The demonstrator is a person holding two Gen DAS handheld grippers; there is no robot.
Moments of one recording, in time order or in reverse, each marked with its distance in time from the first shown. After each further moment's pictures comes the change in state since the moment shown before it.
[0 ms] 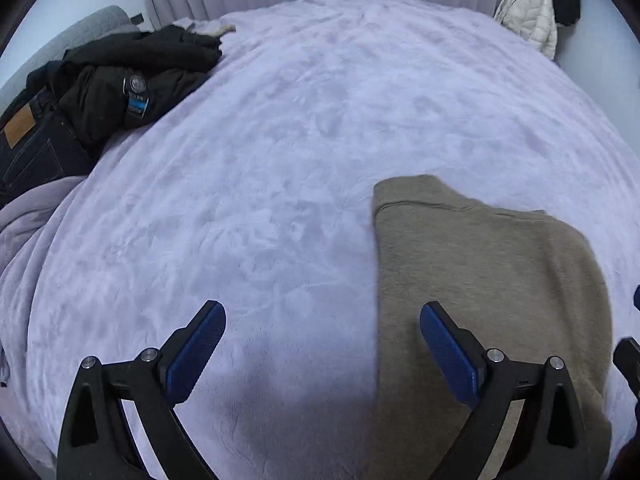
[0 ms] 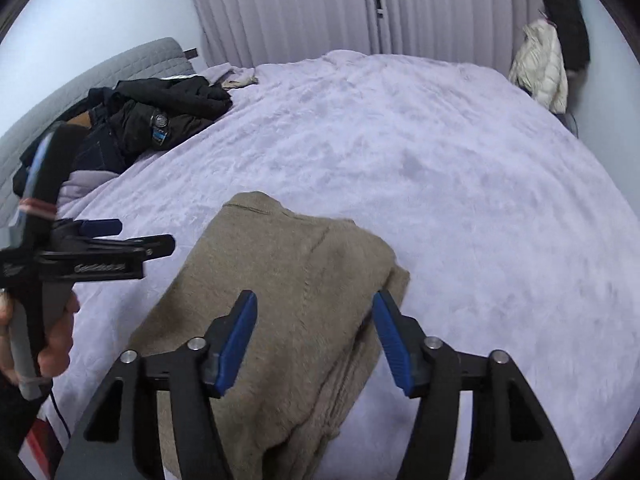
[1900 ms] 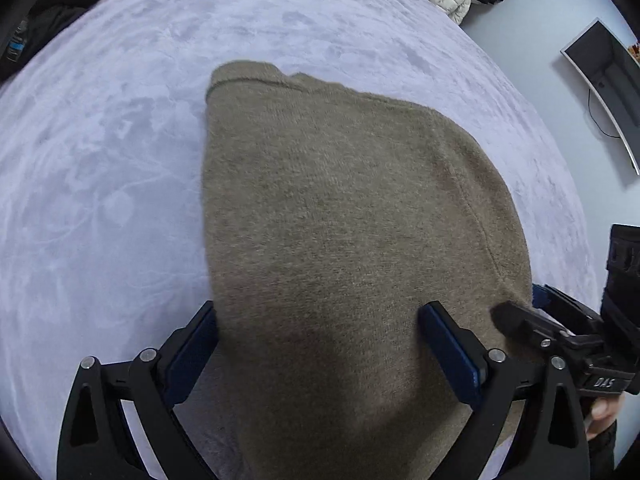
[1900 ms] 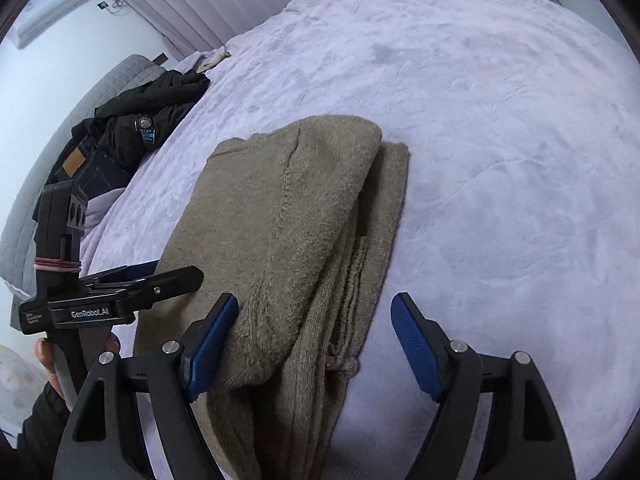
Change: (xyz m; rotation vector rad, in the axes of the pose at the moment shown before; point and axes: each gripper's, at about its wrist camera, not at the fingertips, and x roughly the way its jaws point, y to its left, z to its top) left arm 0.024 -0.035 -0.055 0.085 0.154 -0.505; right arm 0.040 -0.044 -0.058 0.328 0.194 0.176
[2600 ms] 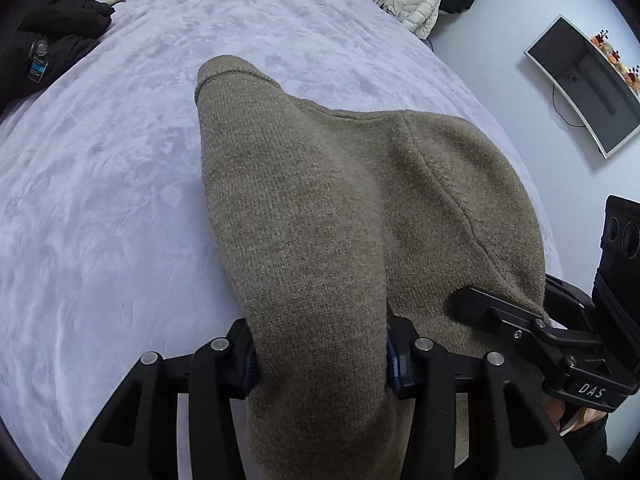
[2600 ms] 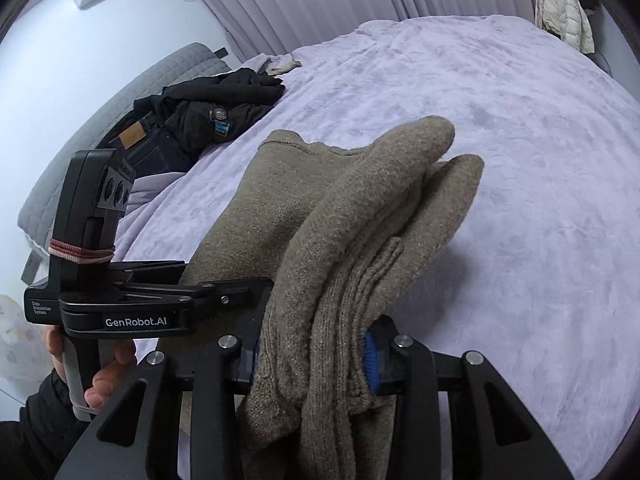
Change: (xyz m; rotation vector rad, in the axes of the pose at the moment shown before) left arm -0.116 -0.013 -0.059 0.068 -0.076 -0.034; right arm -0.051 0.108 -0.020 -0.178 -0.087 0.086
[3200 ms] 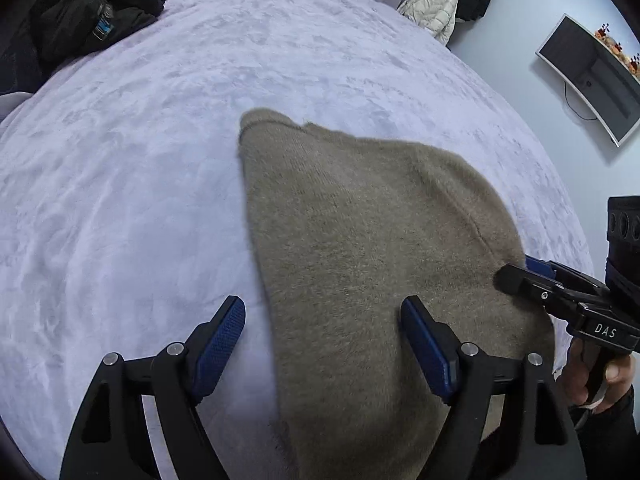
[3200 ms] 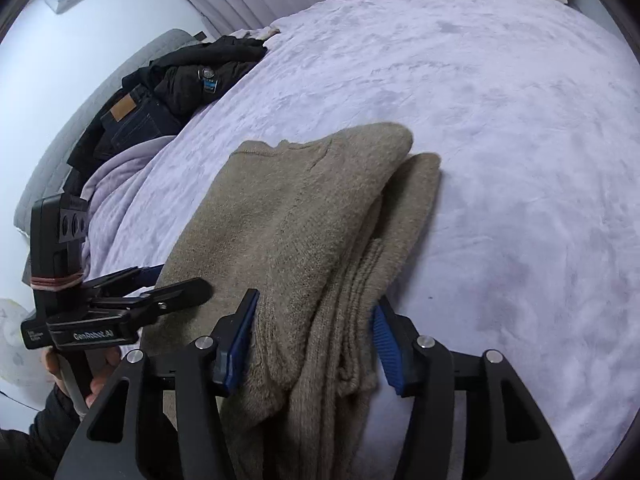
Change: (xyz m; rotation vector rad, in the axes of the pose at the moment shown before) left arm -0.029 0.039 -0.123 -0.023 -0.105 0.089; right arm -0.006 0.001 -0.112 0.091 0.067 -0.050
